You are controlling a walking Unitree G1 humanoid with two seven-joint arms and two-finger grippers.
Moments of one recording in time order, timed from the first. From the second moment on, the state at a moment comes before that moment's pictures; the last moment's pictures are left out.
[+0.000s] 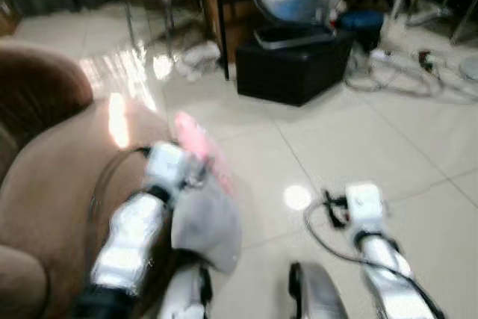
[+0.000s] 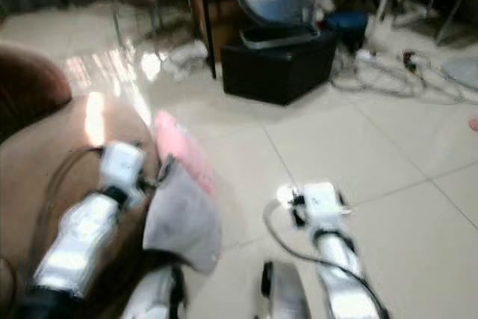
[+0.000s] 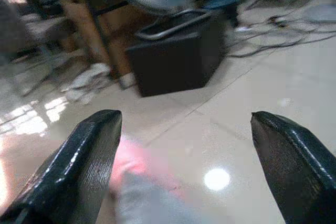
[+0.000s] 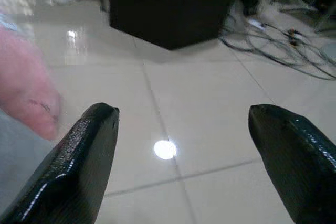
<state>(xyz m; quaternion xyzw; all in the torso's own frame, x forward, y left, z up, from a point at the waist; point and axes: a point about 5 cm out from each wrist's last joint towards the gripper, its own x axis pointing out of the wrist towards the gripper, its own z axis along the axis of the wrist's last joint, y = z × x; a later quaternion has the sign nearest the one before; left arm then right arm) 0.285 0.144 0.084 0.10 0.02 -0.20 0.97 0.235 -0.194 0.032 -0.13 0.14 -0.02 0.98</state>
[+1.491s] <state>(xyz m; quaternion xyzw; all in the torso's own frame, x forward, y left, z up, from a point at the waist) 0.299 0.160 0.070 0.12 0.11 -0.18 0.97 0.235 -0.156 0.048 -0.11 0.14 0.09 0.98</state>
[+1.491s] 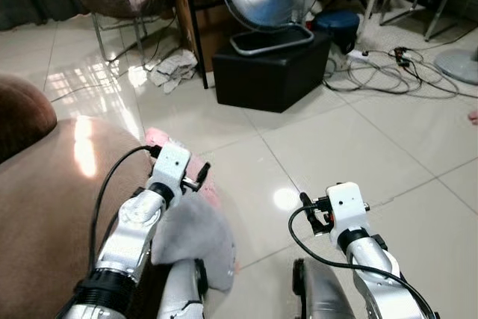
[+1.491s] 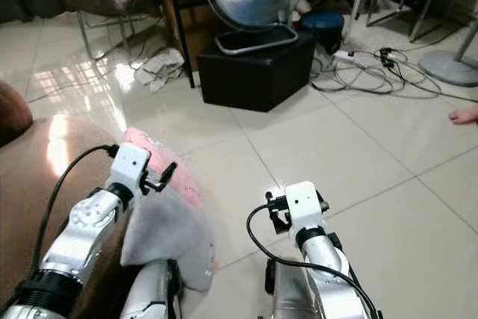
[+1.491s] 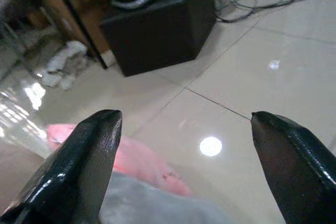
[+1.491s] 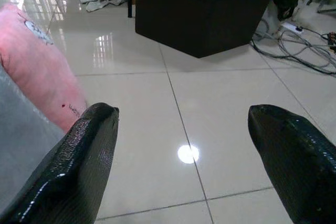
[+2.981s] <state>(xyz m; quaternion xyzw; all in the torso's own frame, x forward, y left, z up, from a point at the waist) 0.290 0.229 0.003 0.17 0.27 0.12 0.94 0.204 -0.115 0.096 -0.14 0.09 0.30 0.94</state>
